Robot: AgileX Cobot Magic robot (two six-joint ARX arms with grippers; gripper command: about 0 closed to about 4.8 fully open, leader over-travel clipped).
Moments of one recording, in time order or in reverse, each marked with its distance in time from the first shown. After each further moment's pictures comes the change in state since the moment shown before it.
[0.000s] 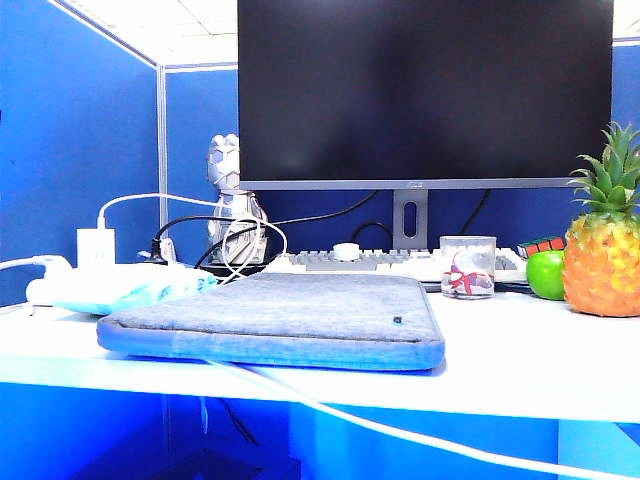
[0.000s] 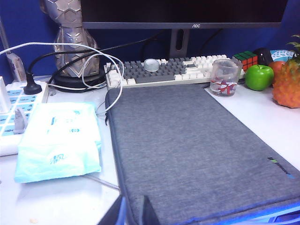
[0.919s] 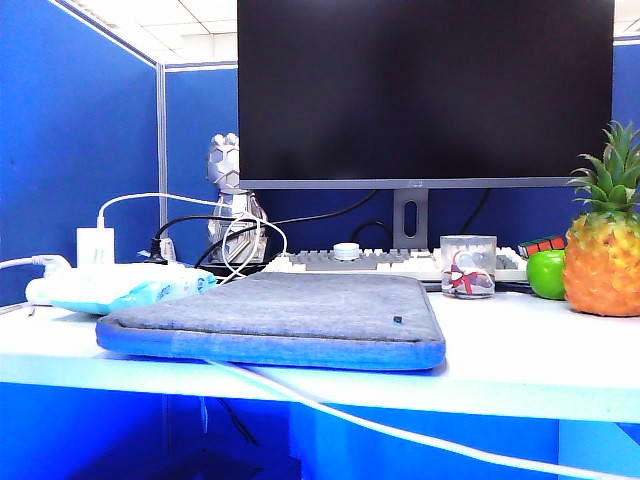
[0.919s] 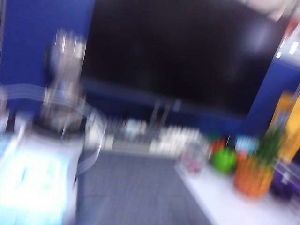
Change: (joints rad) left arm 0.000 0.002 0.024 0.233 0.000 -0.281; right arm 0.000 0.002 0.009 0.289 0.133 0.104
